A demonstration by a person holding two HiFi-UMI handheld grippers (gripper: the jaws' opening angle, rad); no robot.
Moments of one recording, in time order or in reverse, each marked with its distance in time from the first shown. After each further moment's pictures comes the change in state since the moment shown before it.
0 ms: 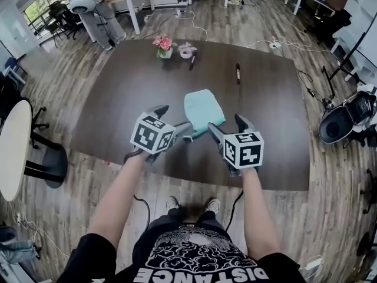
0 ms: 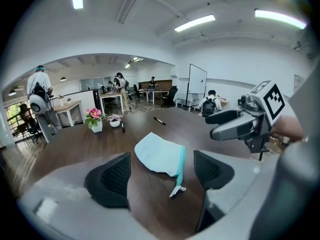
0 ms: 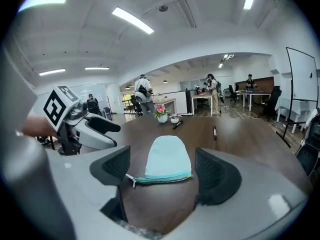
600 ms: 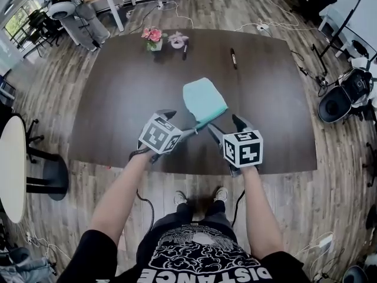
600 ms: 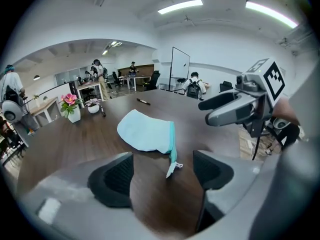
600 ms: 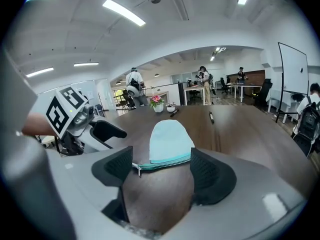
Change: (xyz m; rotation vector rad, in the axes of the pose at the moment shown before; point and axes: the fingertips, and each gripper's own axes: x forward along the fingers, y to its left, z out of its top) left arm 0.033 -0.010 -0.062 0.134 0.174 -0.188; right arm 0.013 0.019 -0.045 0.071 0.078 -0.083
